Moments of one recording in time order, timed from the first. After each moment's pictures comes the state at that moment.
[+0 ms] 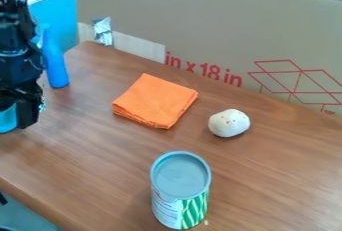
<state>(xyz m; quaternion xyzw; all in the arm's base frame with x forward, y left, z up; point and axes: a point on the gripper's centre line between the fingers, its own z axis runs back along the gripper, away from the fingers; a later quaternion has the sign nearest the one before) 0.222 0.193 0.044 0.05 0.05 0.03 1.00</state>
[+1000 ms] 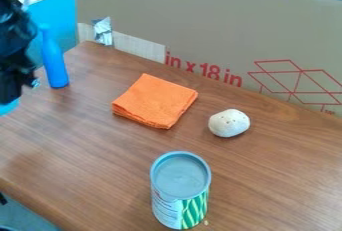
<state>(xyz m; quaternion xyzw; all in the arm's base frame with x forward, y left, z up) 0.218 0.142 0.108 0.06 -0.01 0.02 1.00</state>
